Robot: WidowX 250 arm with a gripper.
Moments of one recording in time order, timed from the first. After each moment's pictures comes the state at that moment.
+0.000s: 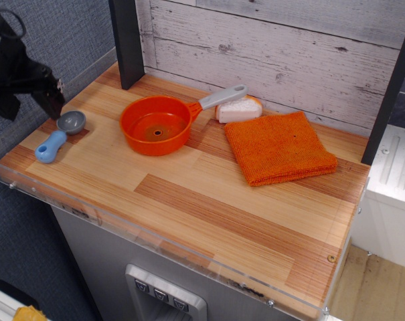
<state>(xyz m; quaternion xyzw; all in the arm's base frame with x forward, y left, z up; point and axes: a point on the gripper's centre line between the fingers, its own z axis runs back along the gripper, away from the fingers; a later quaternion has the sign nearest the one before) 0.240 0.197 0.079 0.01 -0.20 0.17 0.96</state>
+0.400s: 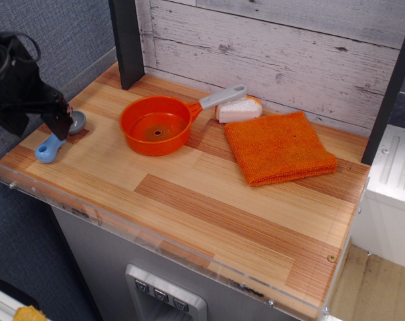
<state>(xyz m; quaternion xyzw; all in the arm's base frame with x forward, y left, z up) 0.236 0.189 0.060 0.03 -0.19 0.14 0.97</state>
